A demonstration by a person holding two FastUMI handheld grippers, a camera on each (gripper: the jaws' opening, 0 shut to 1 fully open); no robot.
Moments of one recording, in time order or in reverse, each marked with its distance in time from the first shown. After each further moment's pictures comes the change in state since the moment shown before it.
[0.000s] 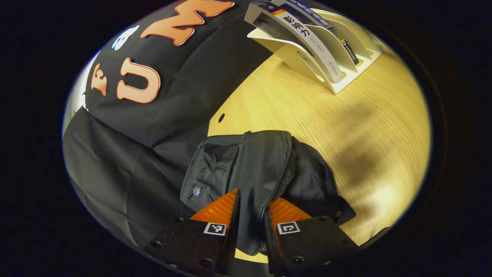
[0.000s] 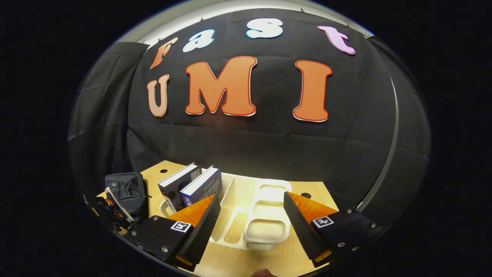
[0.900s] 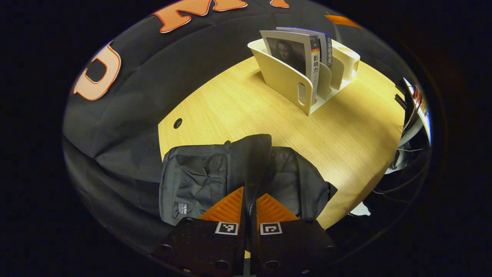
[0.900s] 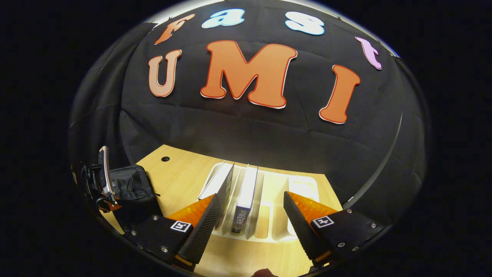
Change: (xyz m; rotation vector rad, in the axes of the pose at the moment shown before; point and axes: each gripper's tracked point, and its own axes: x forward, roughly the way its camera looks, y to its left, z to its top) left arm -0.004 0.084 0.021 0.029 -0.034 -0.578; right arm 0.024 0.146 0.032 -0.052 0.227 -0.108
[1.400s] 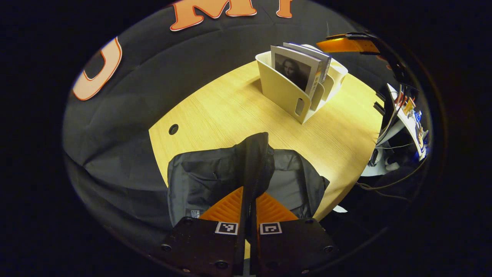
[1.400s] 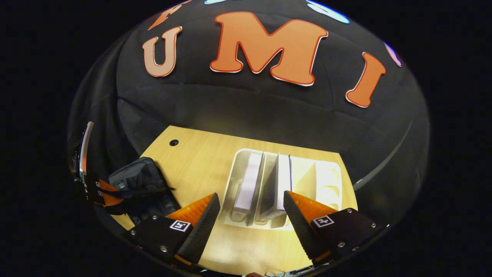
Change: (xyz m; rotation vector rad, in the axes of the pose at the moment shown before) left arm -0.040 0.063 0.015 0.028 -0.031 -0.179; right arm 0.033 0.060 0.005 0.006 0.283 0.035
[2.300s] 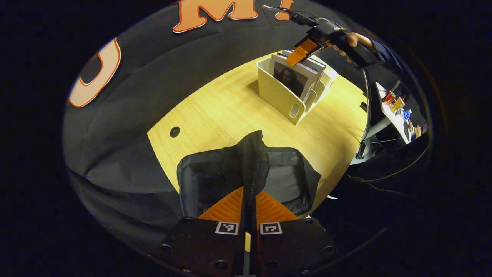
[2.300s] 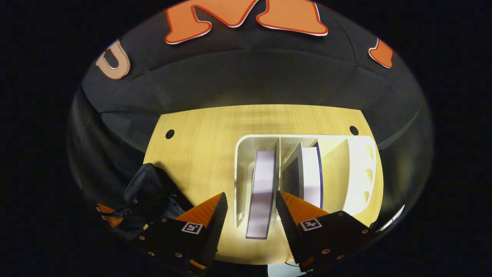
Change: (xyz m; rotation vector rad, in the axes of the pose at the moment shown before) left arm -0.036 0.035 0.020 0.033 0.046 -0.084; right arm 0.087 0.006 0.006 0.196 0.384 0.087
